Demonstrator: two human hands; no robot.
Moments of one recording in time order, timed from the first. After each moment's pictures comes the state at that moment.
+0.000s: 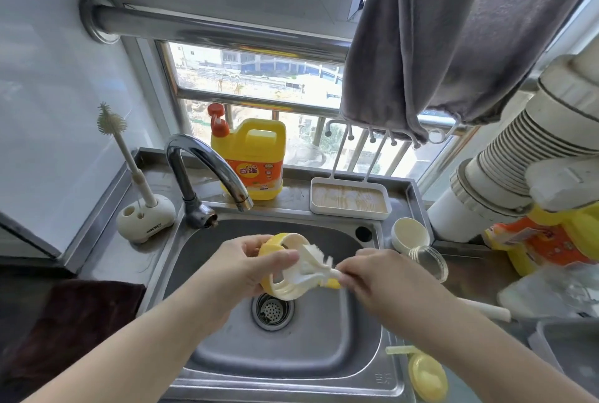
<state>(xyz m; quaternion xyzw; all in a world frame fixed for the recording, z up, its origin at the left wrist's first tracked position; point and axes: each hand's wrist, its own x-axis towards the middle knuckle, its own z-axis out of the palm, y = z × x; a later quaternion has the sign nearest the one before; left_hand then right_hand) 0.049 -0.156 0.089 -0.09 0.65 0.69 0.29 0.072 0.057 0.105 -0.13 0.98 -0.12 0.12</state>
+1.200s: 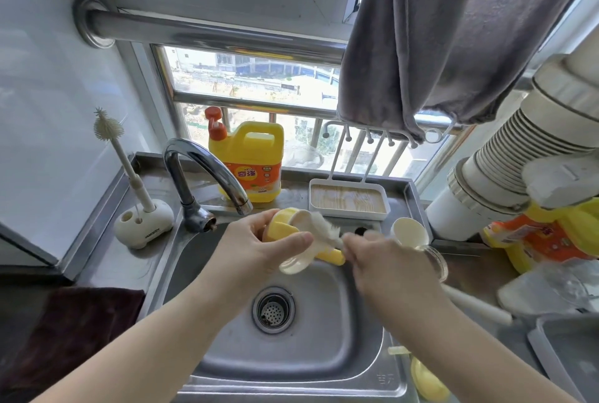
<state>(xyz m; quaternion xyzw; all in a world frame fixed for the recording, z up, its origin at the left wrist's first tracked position) 0.040 -0.143 0.101 -0.02 0.68 0.71 0.17 0.069 0.040 0.109 -0.06 1.00 -0.02 -0.02</state>
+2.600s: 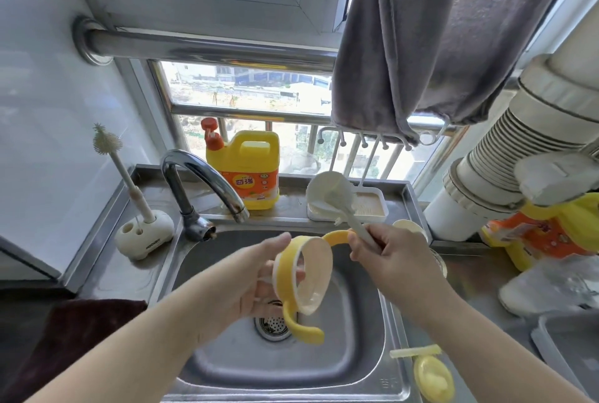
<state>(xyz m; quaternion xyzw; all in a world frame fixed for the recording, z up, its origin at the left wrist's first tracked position) 0.048 -0.150 0.107 -0.06 0.63 0.66 0.41 0.066 0.061 0.108 0.03 0.92 -0.39 -0.06</state>
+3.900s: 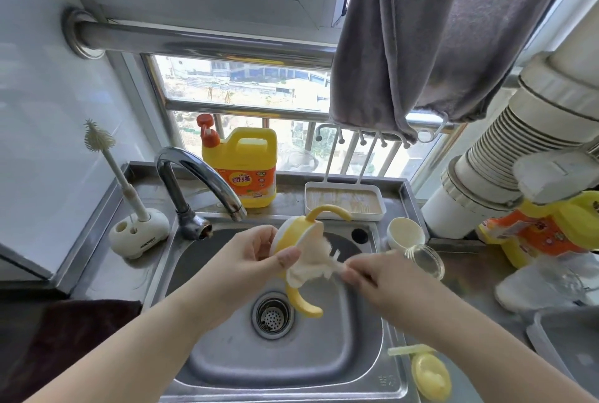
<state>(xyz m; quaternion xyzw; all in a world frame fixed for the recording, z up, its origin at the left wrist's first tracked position) 0.034 -0.153 0.087 0.11 0.69 0.68 0.22 0.072 0.060 0.114 -0.07 0.97 -0.19 0.13</state>
